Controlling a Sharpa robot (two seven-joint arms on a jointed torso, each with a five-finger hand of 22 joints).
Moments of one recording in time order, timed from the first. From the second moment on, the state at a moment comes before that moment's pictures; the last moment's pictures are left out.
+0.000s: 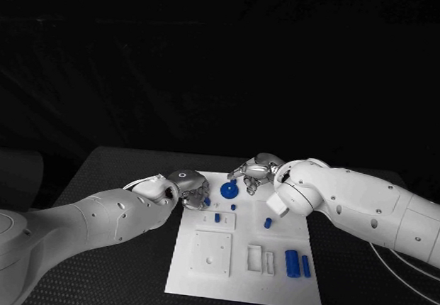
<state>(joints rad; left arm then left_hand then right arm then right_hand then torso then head) 1.09 -0.37 -0.22 0.78 -1.45 -0.38 0.16 1.13 -0.18 0.54 -0.17 0.08 0.96 0.12 0.32 0.48 1.13 0.04 0.46 0.41 1.00 -0.06 1.11 0.62 0.02 0.83 -0.10 0.75 1.31 1.25 -0.54 -0.10 1.26 -0.65 -0.22 -0.29 0.88 -0.15 0.60 -0.22 0.25 0.88 0.14 0.28 0.46 1.08 0.03 1.17 0.66 1.17 -0.08 1.09 0.99 0.25 1.07 0.05 0.71 1.31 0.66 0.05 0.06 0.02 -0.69</state>
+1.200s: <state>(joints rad) 1.17 -0.56 -0.11 1.14 -1.39 -0.39 0.13 1.13 -0.18 0.55 -0.17 0.09 0.96 0.12 0.32 0.48 1.14 0.04 0.46 0.40 1.01 -0.06 1.11 0.61 0.02 0.84 -0.10 0.75 1.31 1.25 -0.51 -0.10 1.21 -0.50 -0.30 -0.30 0.88 -0.15 0.61 -0.22 0.24 0.89 0.14 0.28 0.46 1.08 0.03 1.16 0.67 1.17 -0.07 1.09 0.99 0.25 1.06 0.05 0.71 1.31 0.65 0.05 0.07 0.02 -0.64</state>
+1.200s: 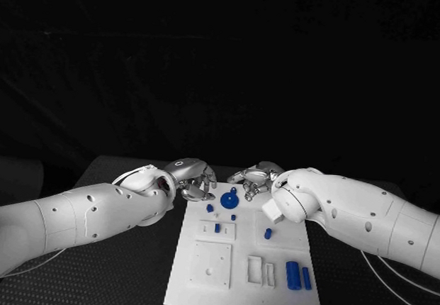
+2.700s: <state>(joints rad) 1.08 -0.41 -0.14 0.86 -1.39 -0.32 0.06 1.14 -0.28 0.51 -0.16 0.07 0.83 0.17 0.25 0.45 1.07 0.07 0.53 0.43 1.00 -0.04 1.11 0.62 0.02 0.84 -0.10 0.74 1.31 1.25 -0.52 -0.10 1.22 -0.52 -0.34 -0.28 0.88 -0.15 0.61 -0.22 0.24 0.89 0.13 0.28 0.46 1.08 0.03 1.16 0.68 1.17 -0.08 1.09 0.99 0.25 1.06 0.05 0.71 1.31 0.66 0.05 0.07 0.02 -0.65</state>
